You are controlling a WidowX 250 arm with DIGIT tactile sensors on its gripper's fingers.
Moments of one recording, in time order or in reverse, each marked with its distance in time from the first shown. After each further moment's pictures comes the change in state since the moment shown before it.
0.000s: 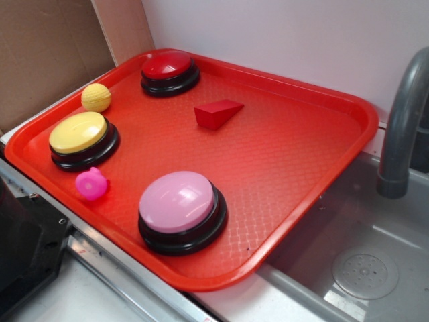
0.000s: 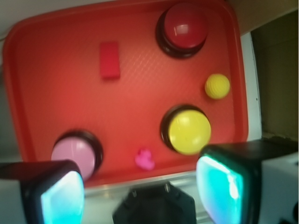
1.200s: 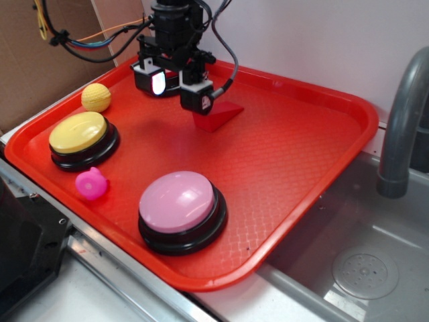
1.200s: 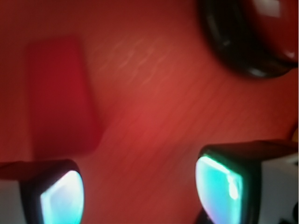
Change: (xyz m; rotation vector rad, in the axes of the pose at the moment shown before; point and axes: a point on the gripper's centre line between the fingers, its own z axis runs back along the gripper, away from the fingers) arm 0.044 -0.011 -0.147 0.050 0.043 -0.056
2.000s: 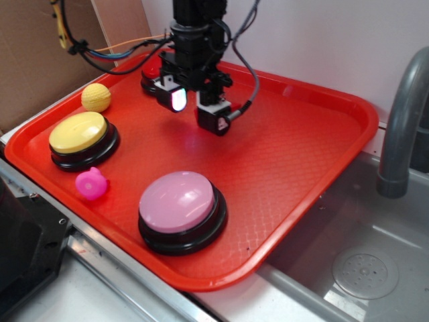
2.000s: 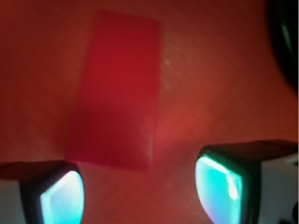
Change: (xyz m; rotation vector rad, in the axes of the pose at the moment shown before) arm 0.016 -0.024 -0.024 -0.002 0.005 -0.091
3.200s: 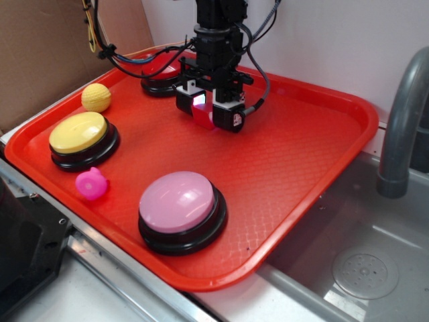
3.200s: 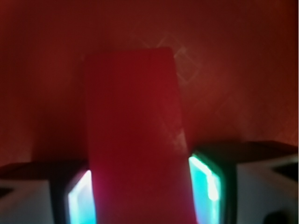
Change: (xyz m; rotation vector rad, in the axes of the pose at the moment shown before) arm 0.025 0.005 -0.008 -0.042 0.062 0.044
